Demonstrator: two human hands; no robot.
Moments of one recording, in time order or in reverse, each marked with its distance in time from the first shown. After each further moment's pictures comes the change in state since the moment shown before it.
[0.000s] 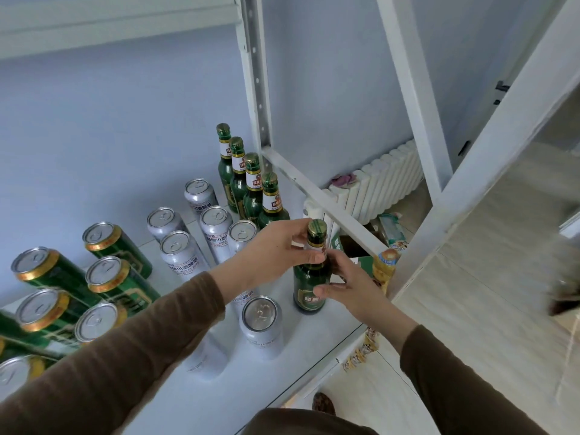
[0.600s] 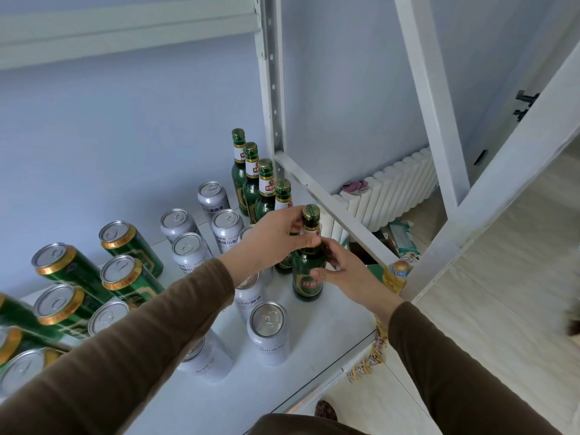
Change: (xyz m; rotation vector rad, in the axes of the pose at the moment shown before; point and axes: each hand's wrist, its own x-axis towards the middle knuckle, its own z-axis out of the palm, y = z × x) left_hand 0.017 -0.011 -0.022 0.053 0.128 -0.115; right_hand 0.048 -0.013 0.003 -0.016 -0.060 -0.064
